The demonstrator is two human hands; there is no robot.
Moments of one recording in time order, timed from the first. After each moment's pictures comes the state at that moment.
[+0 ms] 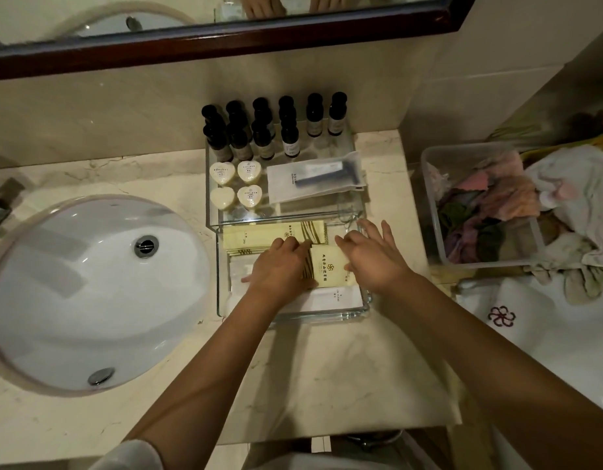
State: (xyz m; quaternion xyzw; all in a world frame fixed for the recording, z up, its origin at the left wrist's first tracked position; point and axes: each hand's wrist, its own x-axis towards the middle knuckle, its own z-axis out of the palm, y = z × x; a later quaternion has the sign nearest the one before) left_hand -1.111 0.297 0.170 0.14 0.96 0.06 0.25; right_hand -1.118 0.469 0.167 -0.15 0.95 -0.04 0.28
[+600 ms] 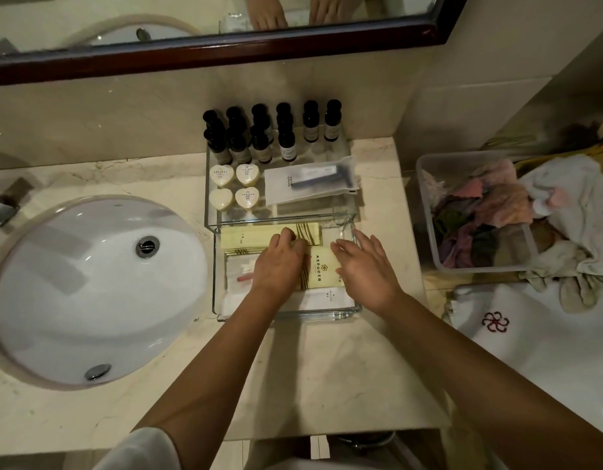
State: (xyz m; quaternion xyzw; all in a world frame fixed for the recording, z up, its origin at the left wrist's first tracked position) left_hand -1.107 0.310 0.165 0.12 0.98 0.05 0.17; right_hand -1.093 0.471 0.156 -0.15 0.97 -0.11 0.19
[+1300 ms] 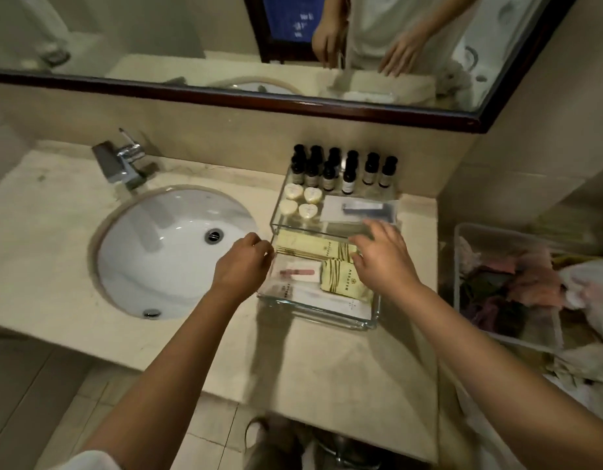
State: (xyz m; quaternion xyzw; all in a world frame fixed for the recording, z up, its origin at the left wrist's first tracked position) left_hand -1.031 0.221 0.251 -0.08 0.99 0.10 0.04; right_hand -1.093 0.449 0.261 -0.21 0.96 -0.16 0.10
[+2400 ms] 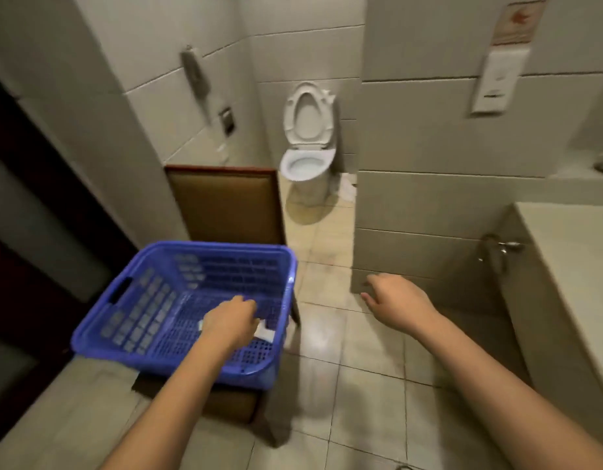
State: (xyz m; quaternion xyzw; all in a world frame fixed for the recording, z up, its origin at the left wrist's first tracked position) left_hand -0.204 0.124 0.323 -0.78 0.60 0.13 0.14; right_hand -0.468 0.041 0.340 -0.85 0.52 -0.01 0.13
